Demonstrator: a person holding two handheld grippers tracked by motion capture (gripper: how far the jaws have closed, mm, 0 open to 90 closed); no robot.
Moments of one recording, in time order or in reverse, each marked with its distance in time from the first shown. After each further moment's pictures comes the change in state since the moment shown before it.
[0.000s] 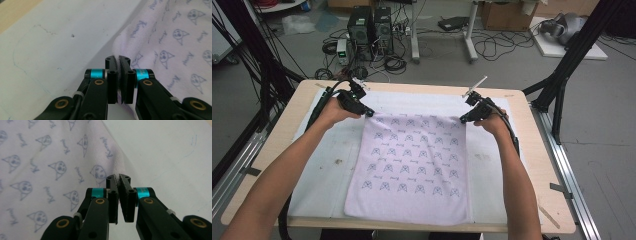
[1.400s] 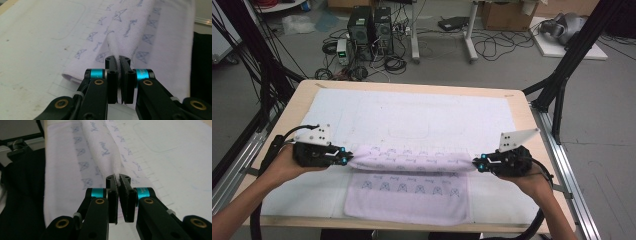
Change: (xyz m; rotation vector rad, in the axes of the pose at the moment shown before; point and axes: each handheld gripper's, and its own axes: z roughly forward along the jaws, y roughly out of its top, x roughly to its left) left arm -0.124 -0.120 -0.097 -0.222 -0.166 0.299; right arm 0.131 -0.126 -0.095 -0.371 0.194 -0.218
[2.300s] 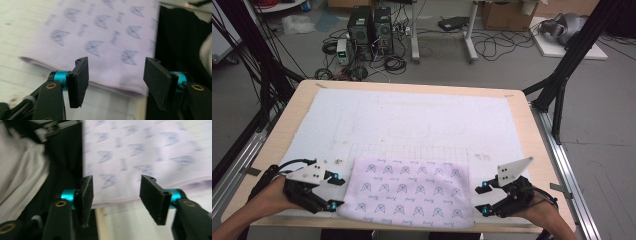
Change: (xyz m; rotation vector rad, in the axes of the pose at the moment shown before) left arm -0.044 -0.036 0.003 0.071 -0.103 0.011; right arm 0.042 -0.043 0.011 0.101 0.184 0.010
